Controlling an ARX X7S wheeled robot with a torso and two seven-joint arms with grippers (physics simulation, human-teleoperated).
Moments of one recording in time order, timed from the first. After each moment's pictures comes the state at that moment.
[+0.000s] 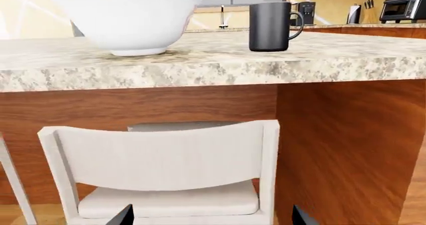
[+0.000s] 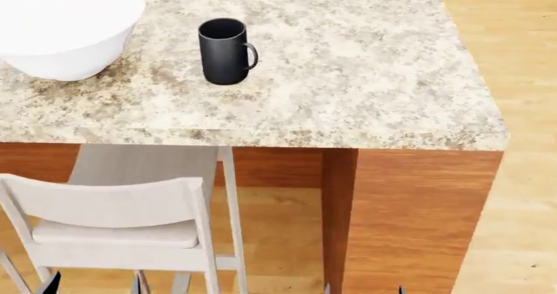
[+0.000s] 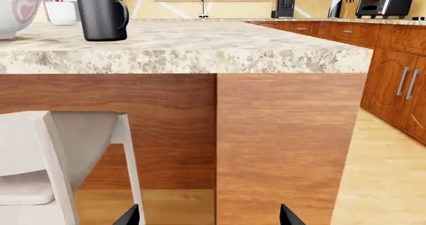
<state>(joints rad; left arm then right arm) -0.03 -0.20 0.25 0.00 -0.17 0.03 -0.25 0.03 0.20 -0.24 0.00 0.21 0.01 0.24</state>
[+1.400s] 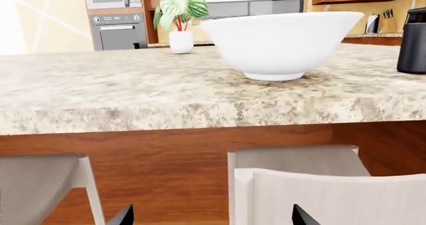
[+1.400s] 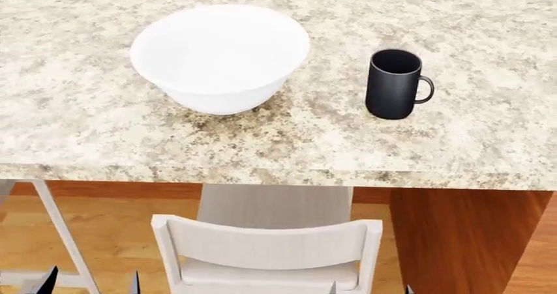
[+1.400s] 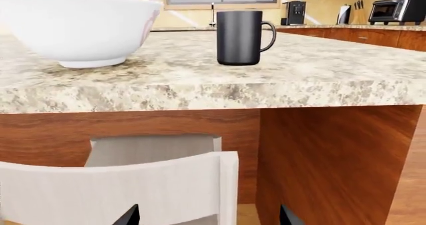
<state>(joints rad) -0.03 -0.22 0.28 0.01 -0.17 0.06 -0.29 0.03 0.22 -0.26 0.01 0.23 -0.04 0.27</state>
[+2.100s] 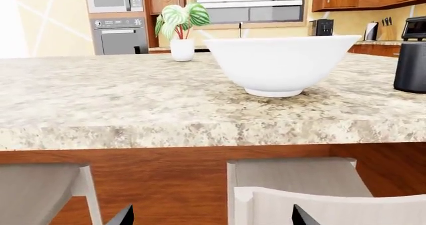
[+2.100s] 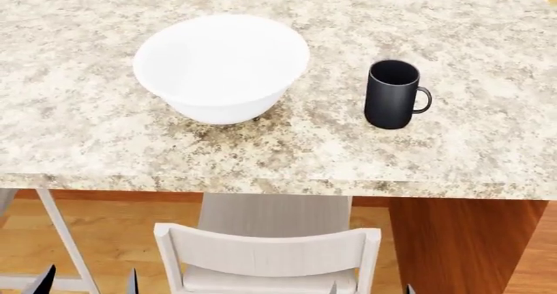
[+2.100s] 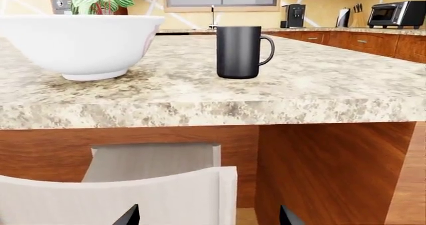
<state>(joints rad) -0.03 -0.24 0.29 0.02 -0.19 0.08 -0.30 0.03 0.23 -0.27 0.00 0.24 -0.04 0.29</state>
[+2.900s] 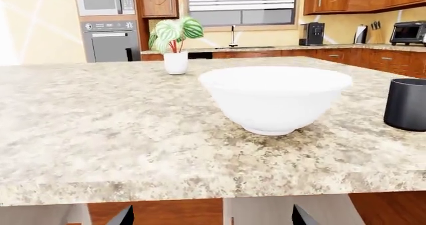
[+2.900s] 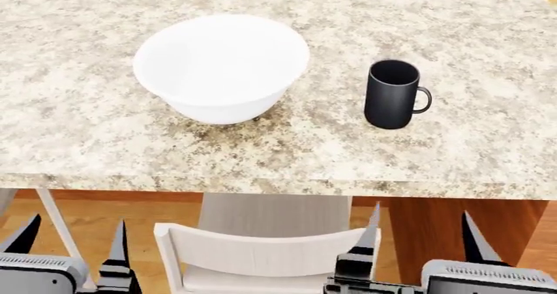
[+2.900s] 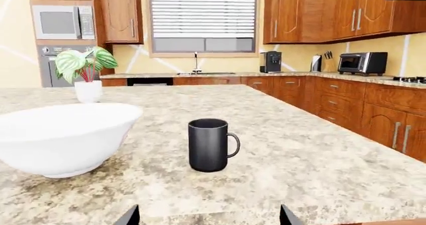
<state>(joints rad) -0.10 -0.12 0.08 0.39 -0.11 -0.42 -0.09 0.09 0.14 0.01 -0.47 0.15 0.40 0.15</state>
